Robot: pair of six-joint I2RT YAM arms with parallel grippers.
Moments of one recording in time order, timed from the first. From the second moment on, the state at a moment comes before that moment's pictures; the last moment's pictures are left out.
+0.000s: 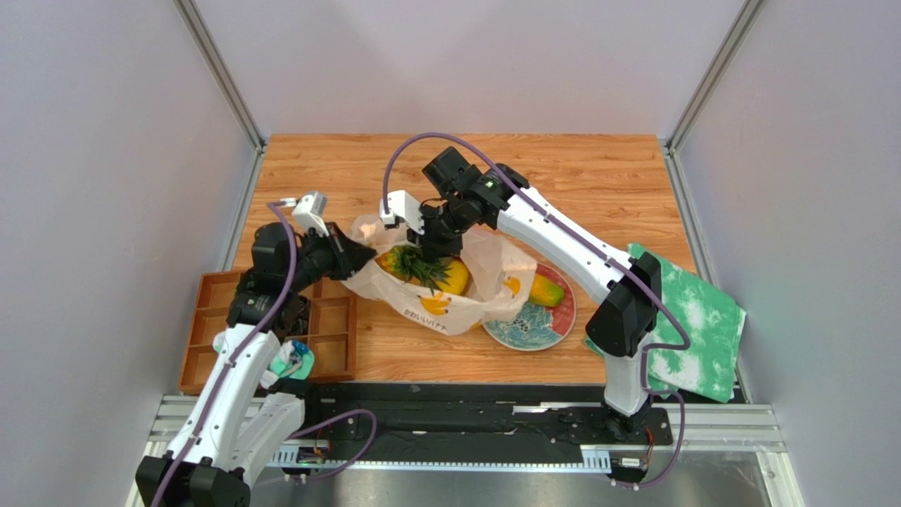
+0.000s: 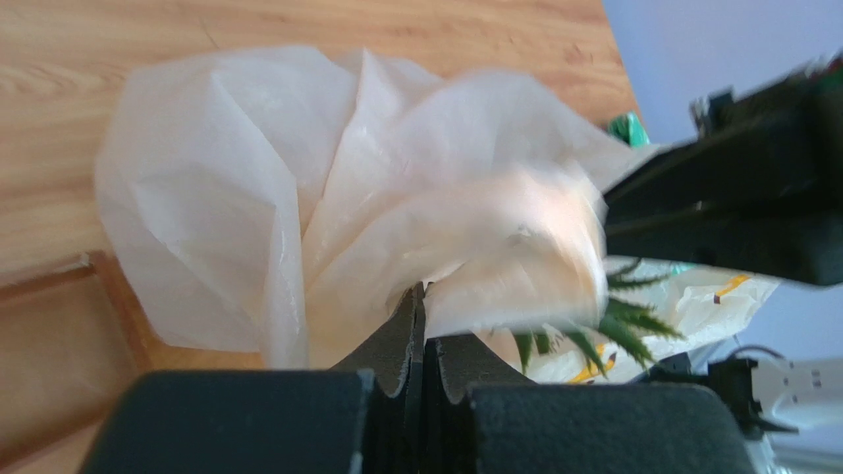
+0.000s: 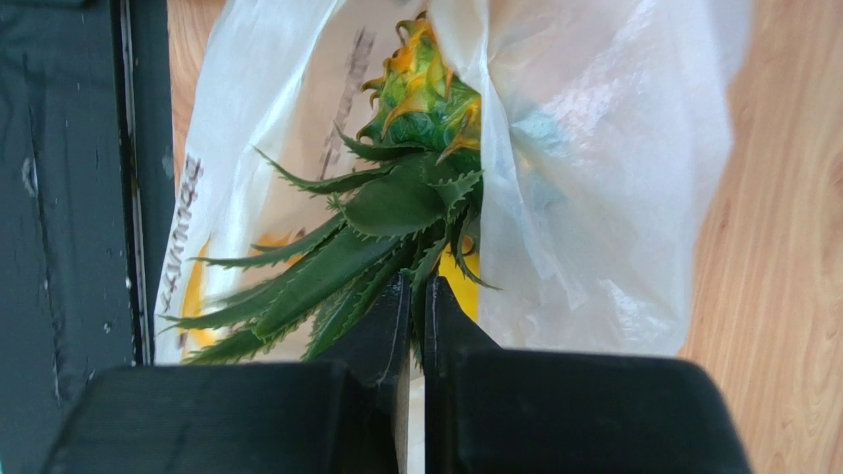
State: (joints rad) left arm -0.14 0.81 0.69 -0.26 0.51 -0.47; right arm 0.82 1.93 2.00 -1.05 -0.45 -0.68
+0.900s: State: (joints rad) left arm -0.11 1.06 0.83 -0.08 0.38 -0.50; right arm 0.53 1.56 2.06 -1.13 -0.41 -0.62
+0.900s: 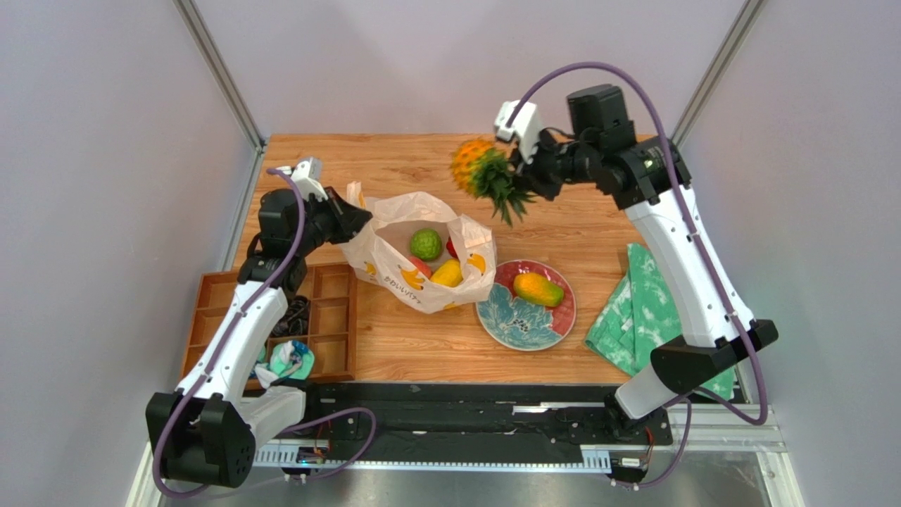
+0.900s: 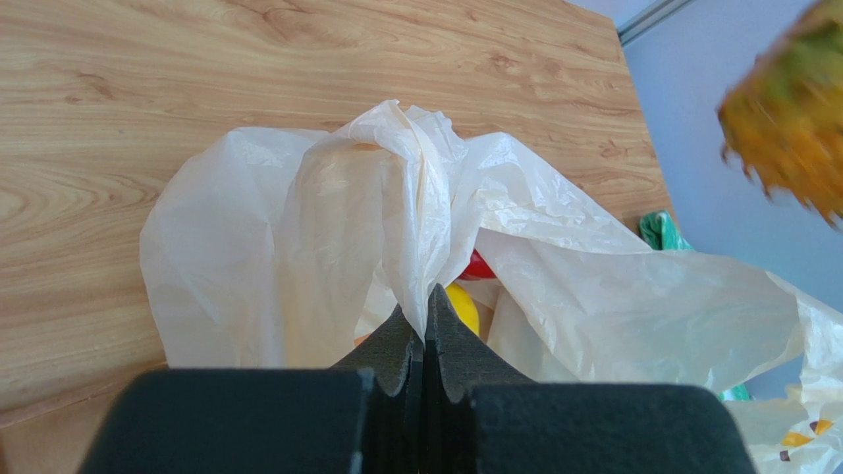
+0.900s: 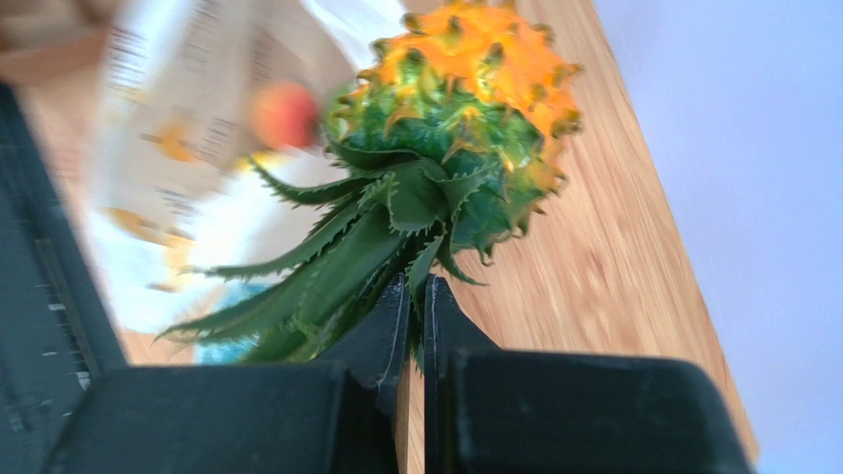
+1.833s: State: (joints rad) left arm -0.07 1.04 0.82 -0.12 0.44 -0.50; right arm 0.29 1.63 1.57 -1.29 -0.34 -0.77
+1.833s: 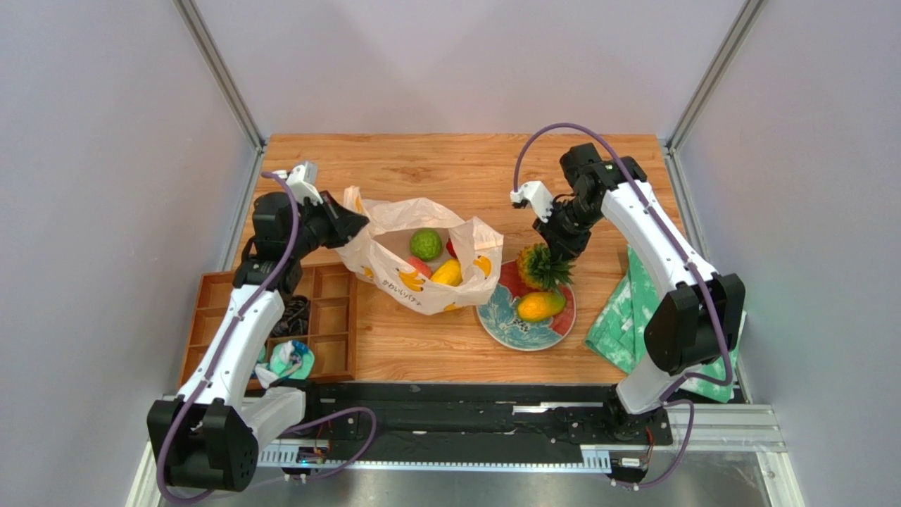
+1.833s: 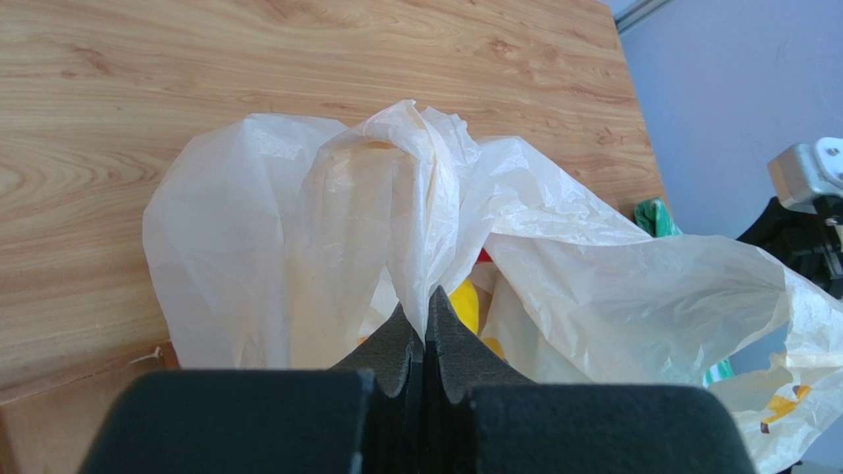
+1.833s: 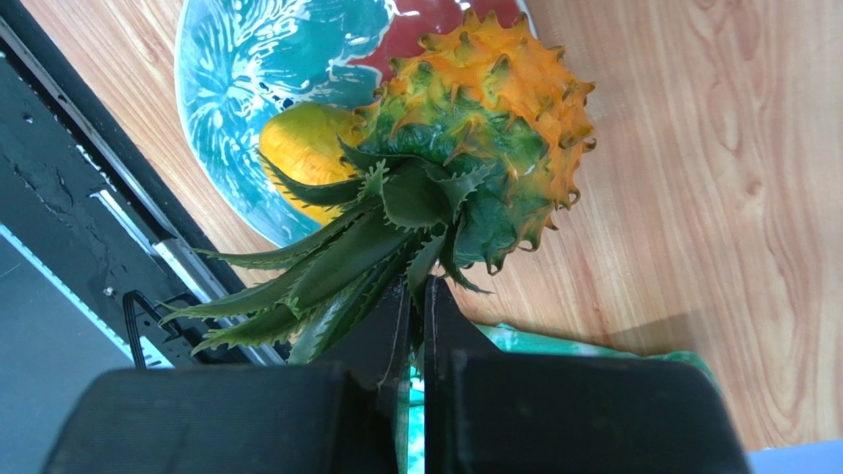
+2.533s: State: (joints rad) left arm -0.07 1.04 0.79 -0.11 0.46 -0.50; right arm 0.28 1.74 1.77 -1.31 -0.35 -0.77
